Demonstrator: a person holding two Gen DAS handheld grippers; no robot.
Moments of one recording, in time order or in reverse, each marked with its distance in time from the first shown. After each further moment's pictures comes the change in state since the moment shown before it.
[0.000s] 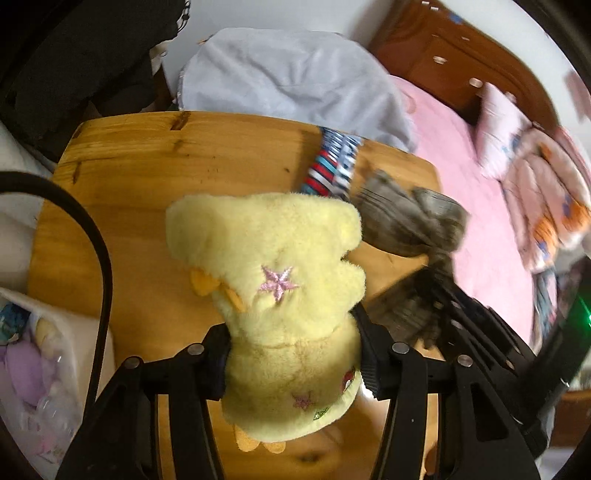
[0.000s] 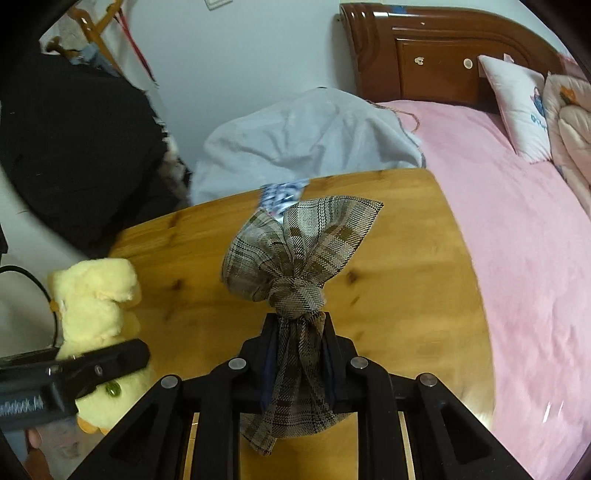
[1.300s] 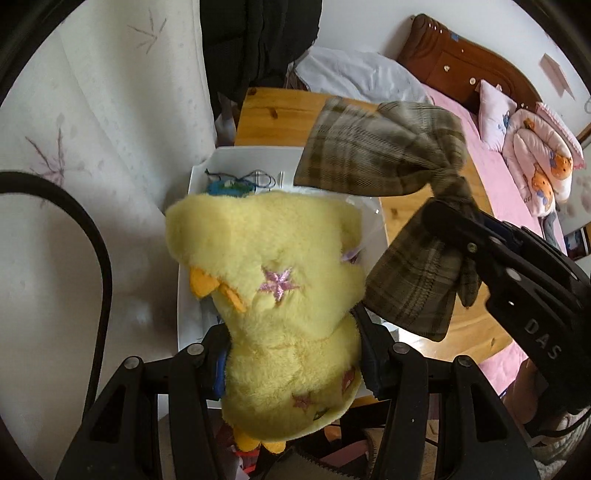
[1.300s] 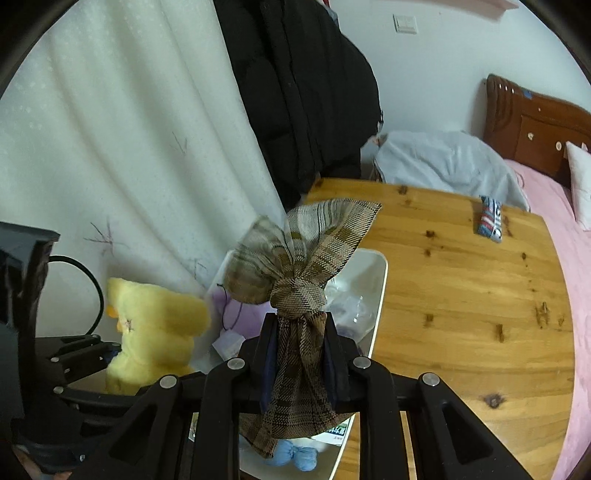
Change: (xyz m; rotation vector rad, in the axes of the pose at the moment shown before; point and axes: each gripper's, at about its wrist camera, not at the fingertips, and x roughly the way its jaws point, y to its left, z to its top) left arm -0.158 0.236 -0.174 0.076 -0.048 0.091; right arm -0.114 0.331 -0.160 -0.282 -0.029 0.130
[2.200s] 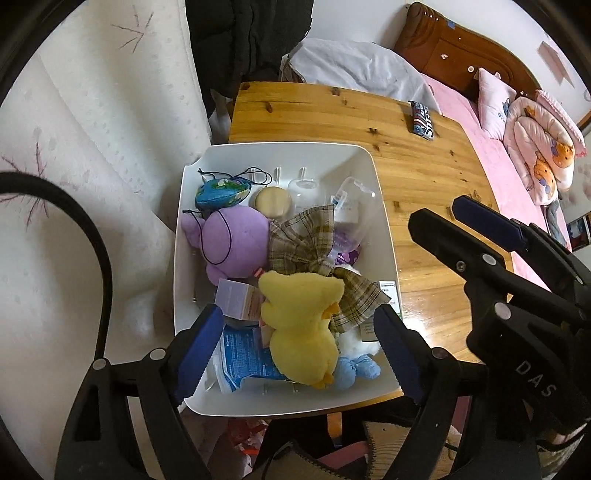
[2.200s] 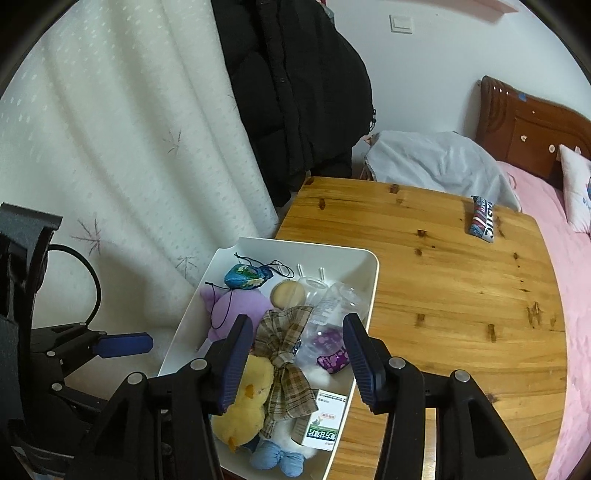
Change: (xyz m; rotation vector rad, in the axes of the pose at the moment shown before) left arm 0.000 0.008 0.002 0.028 0.024 0.011; right arm 0.001 -0.001 0.000 -0.008 -0.009 -0.042
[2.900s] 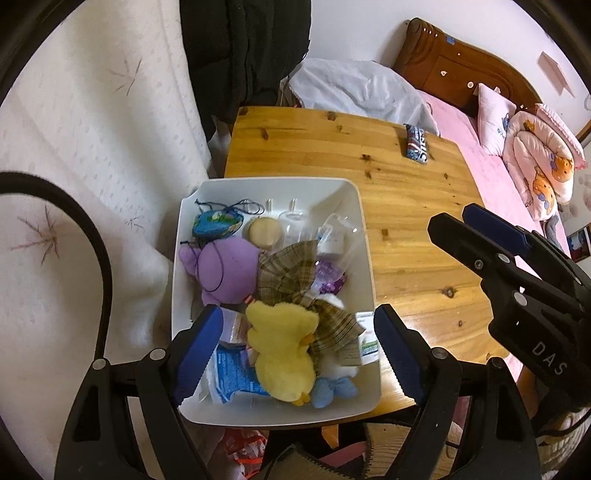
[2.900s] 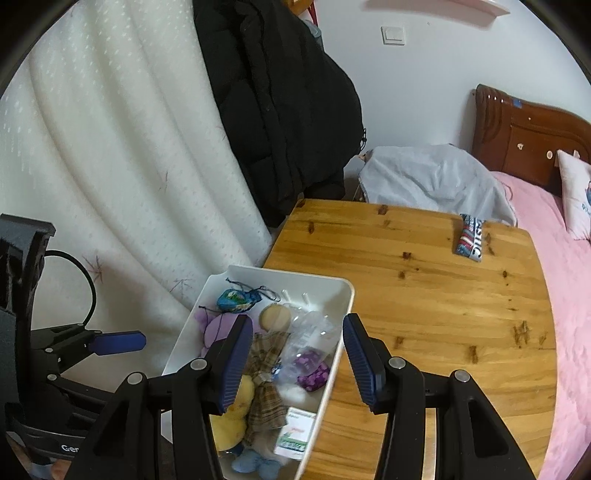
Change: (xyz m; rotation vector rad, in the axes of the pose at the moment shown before) left arm -0.025 -0.025 0.025 -0.008 -0.062 0.016; right arm -0.027 -0.041 0.029 0.004 -0.045 0.030
